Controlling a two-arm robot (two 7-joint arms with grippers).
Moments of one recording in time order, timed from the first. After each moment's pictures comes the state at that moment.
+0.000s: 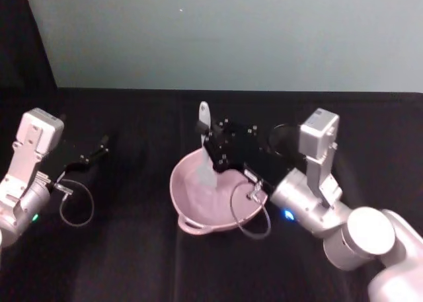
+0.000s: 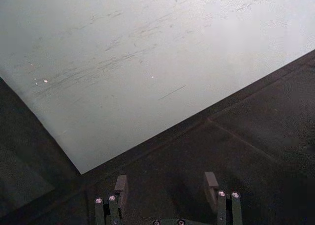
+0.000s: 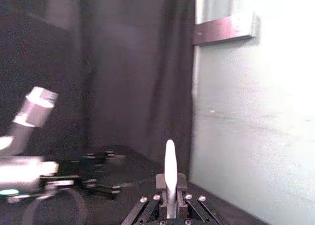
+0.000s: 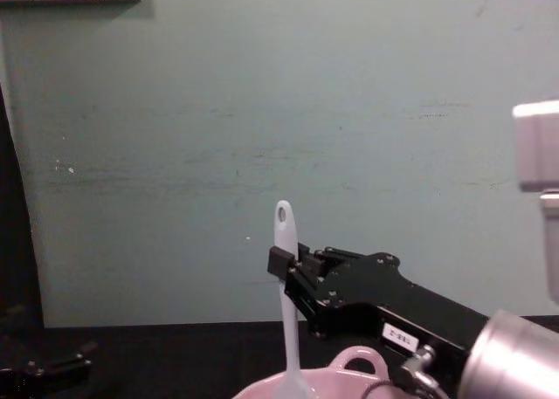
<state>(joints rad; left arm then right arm) -0.20 0.60 0.45 -1.41 -0.25 -0.12 0.03 0.28 0.23 -0.46 -1.32 0.32 -0.38 0.51</state>
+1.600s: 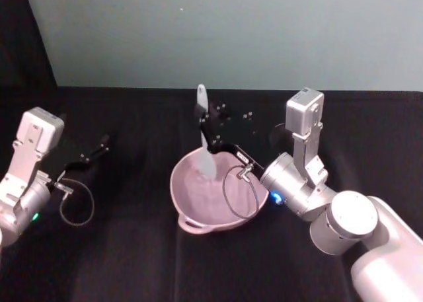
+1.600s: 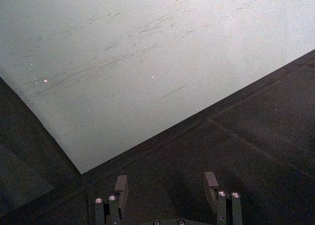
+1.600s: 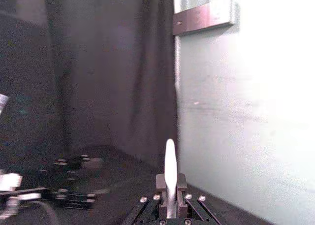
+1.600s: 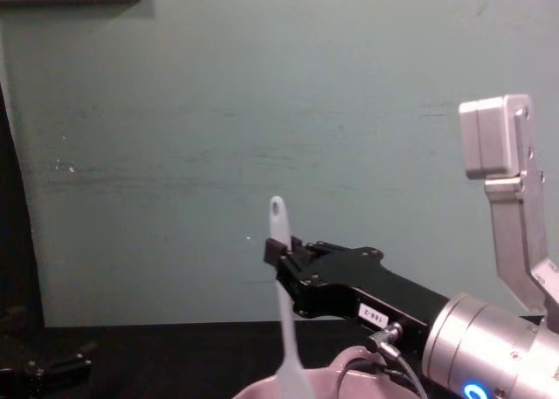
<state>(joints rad) -0.20 0.60 0.45 -1.41 -0.25 -0.12 0.03 0.35 0.16 -0.45 -1.22 0.31 -0.33 0.45</state>
